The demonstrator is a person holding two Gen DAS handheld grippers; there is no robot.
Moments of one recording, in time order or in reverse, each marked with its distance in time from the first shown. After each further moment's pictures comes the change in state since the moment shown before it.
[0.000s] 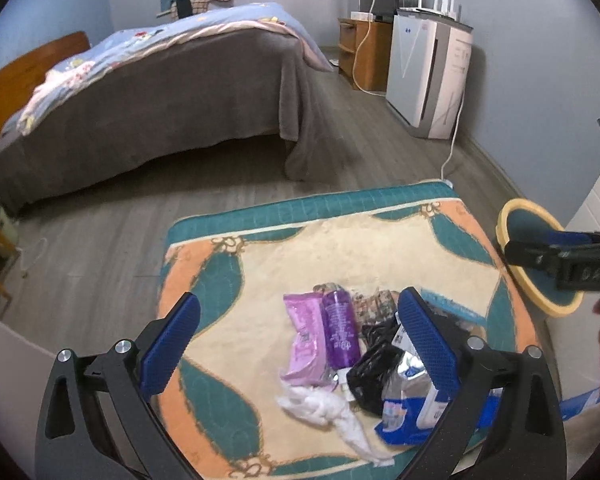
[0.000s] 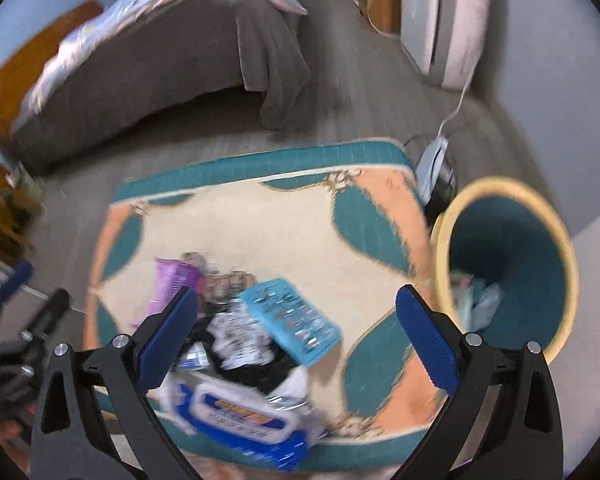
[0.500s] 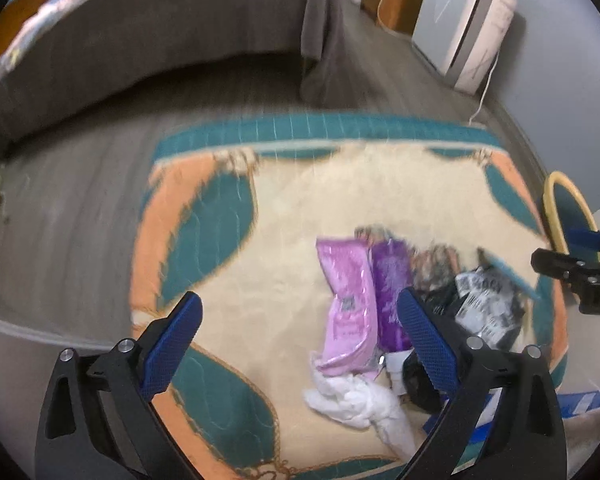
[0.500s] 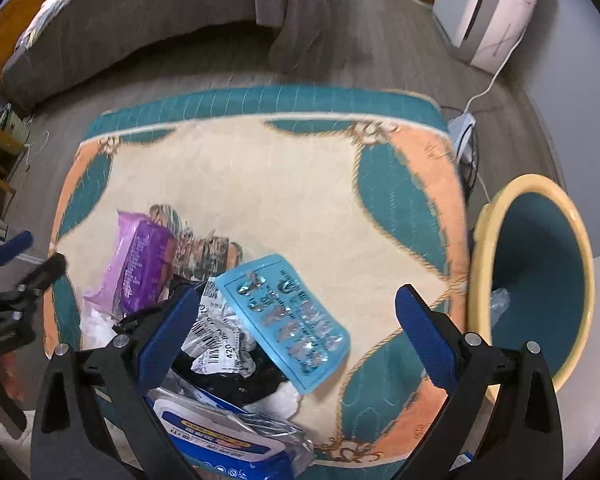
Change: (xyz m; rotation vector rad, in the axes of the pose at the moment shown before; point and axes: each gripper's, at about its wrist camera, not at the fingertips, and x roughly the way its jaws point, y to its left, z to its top) left arm 0.088 0.038 -0.027 -0.089 0.266 -0.028; right arm 0.080 0.016 -0.004 -0.099 0.200 -0.020
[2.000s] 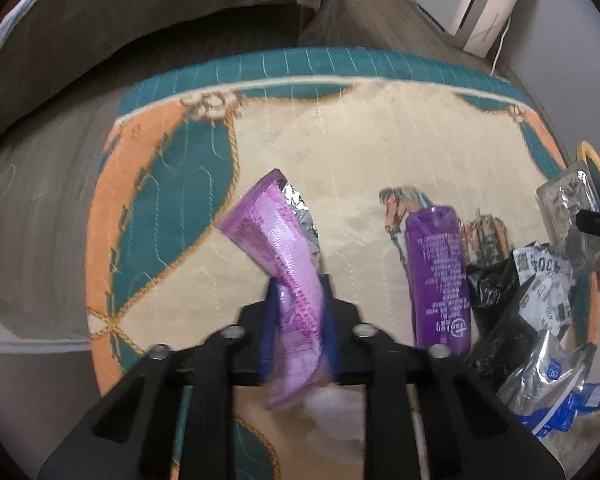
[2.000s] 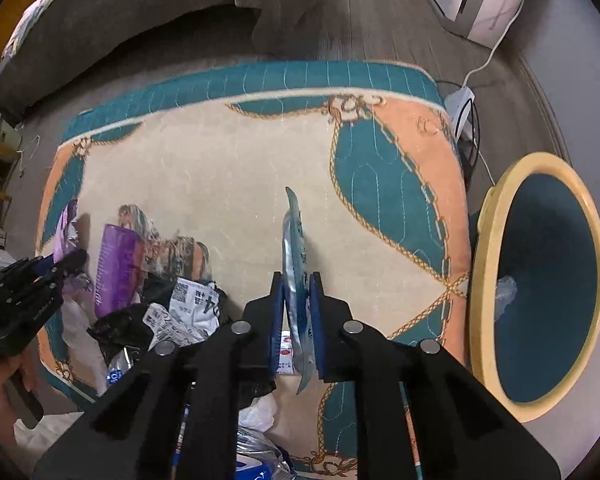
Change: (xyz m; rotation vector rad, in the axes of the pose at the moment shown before) left arm 0.063 -0.001 -0.001 0.025 0.091 0.020; right arm 0.021 -0.030 0.007 0.051 0.048 0.018
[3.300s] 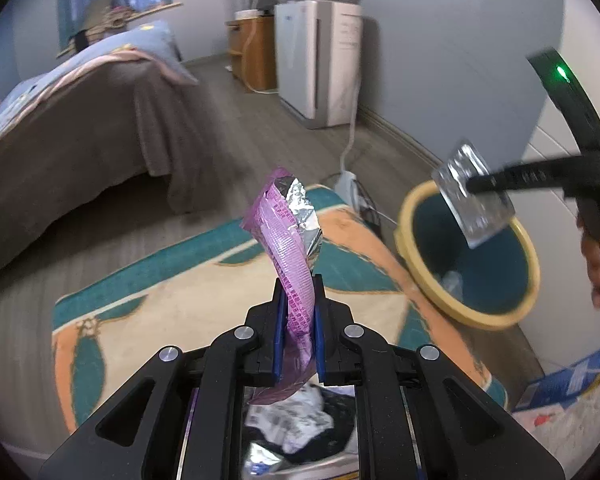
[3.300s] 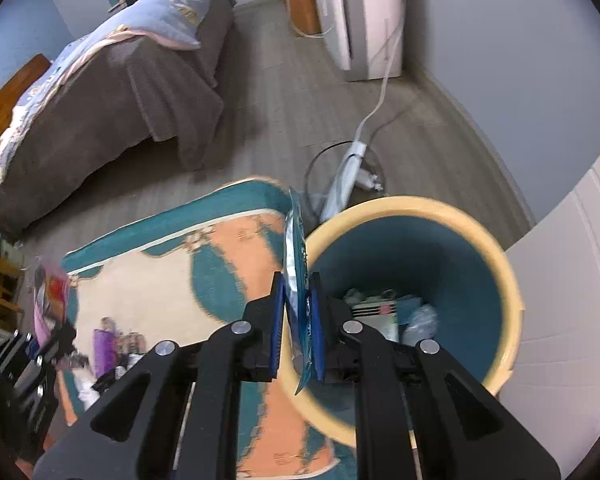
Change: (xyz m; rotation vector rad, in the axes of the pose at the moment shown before) left arm -0.115 -0.196 0.032 0.356 -0.359 -0.177; right arm -0.103 -0.174 -0.005 0.274 -0.284 -0.010
